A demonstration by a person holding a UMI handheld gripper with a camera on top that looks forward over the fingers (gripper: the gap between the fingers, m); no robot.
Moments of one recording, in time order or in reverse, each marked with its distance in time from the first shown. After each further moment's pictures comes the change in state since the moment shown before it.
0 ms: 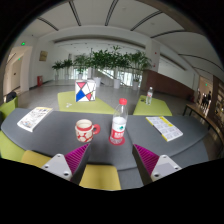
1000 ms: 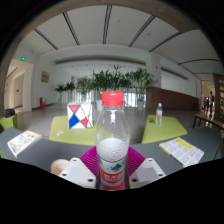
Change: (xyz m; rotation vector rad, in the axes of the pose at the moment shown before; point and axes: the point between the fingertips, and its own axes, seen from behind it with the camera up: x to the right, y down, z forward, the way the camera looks) arm 0.026 -0.104 0.211 0.259 -0.074 0.069
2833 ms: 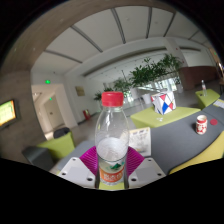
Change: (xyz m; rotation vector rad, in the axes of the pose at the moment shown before) arm -0.604 -0.016 -0.303 -0.016 -0.431 0.298
